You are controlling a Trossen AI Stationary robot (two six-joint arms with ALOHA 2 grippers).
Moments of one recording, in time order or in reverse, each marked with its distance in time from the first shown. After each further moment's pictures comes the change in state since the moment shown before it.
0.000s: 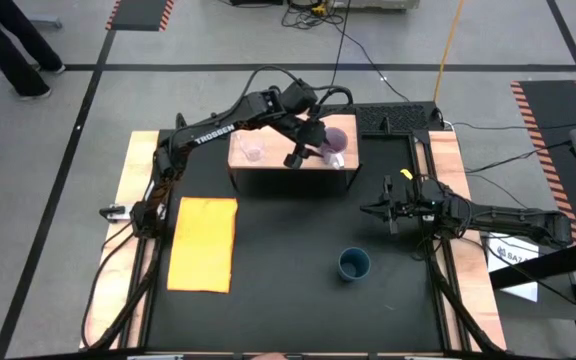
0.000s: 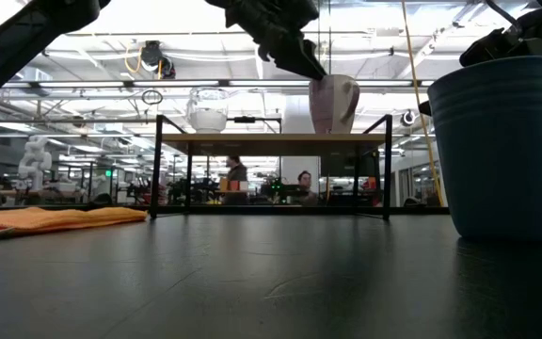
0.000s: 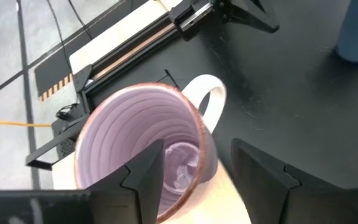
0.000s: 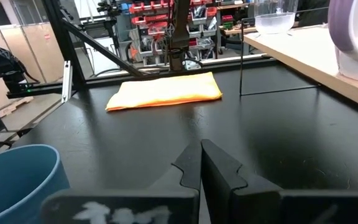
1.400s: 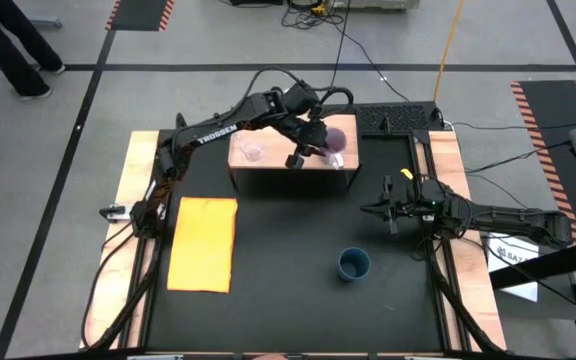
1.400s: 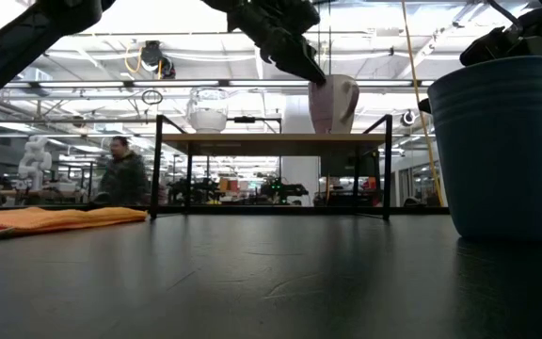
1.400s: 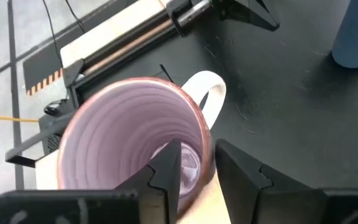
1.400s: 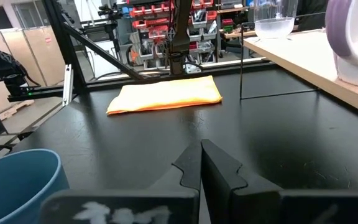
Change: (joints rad) left arm 0.006 0.019 0.002 -0.002 0.024 -0.039; right arm 0.000 0.000 0.000 0.013 0.000 0.004
